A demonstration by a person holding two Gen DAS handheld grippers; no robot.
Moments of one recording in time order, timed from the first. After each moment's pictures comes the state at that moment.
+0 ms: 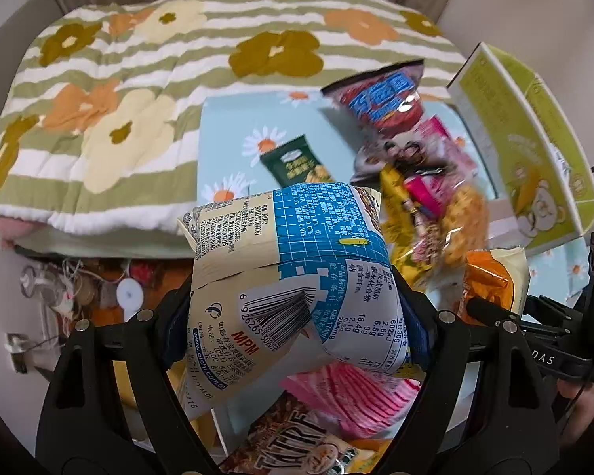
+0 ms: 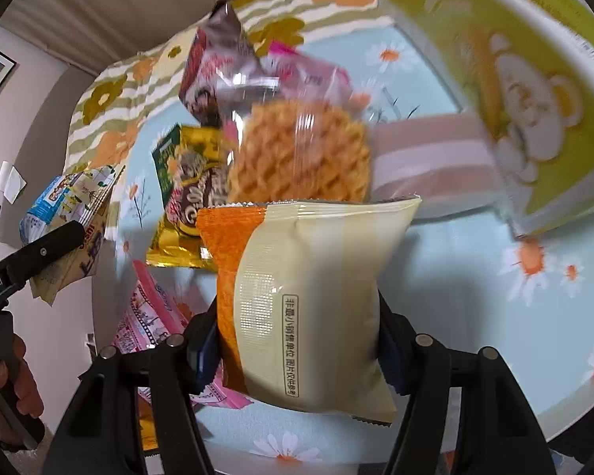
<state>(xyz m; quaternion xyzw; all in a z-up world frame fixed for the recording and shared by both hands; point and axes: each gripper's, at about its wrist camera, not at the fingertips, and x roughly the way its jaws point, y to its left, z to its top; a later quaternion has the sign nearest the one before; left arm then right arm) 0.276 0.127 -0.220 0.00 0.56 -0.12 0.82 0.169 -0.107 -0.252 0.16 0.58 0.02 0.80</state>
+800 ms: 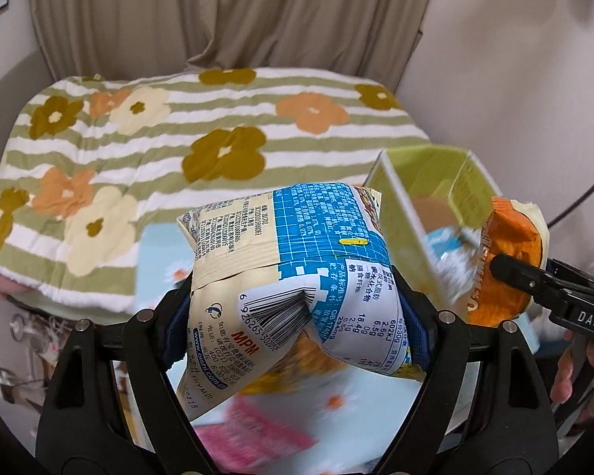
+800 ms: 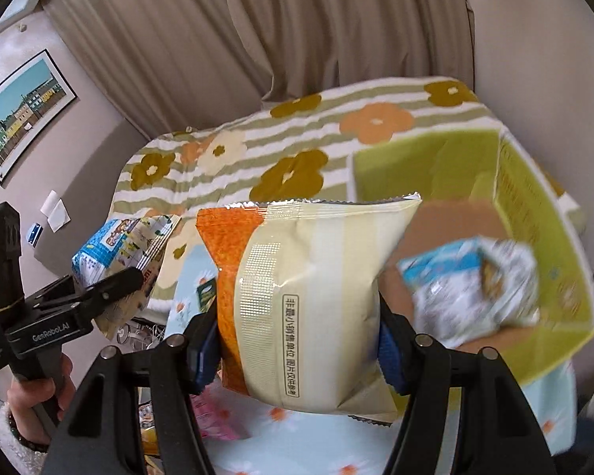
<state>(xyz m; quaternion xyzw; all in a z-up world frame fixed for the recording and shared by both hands) 0.299 -0.004 -0.086 -0.02 0.45 -0.15 0.88 0.213 -0.224 -0.079 0.12 0.44 0.08 0.89</state>
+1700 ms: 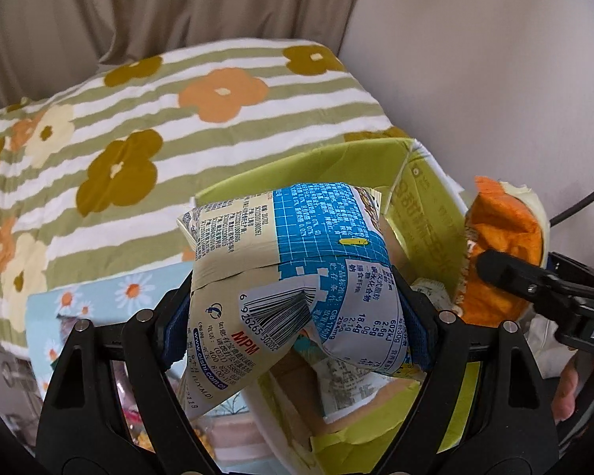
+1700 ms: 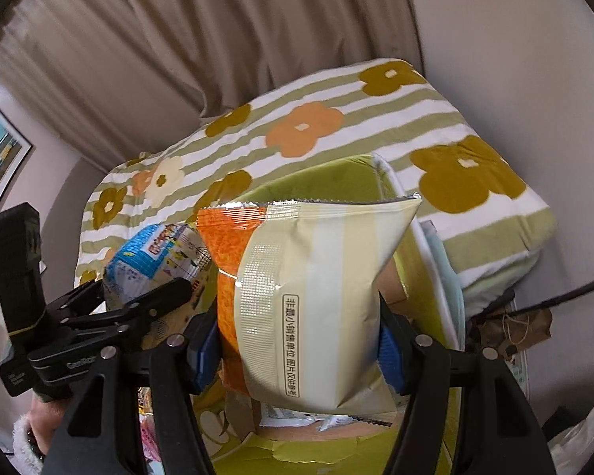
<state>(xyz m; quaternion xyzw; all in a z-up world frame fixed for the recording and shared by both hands) 0.414 -0.248 -0.143 0.03 0.50 -0.22 0.84 0.292 -0.408 -0.103 0.18 0.47 0.02 0.86</state>
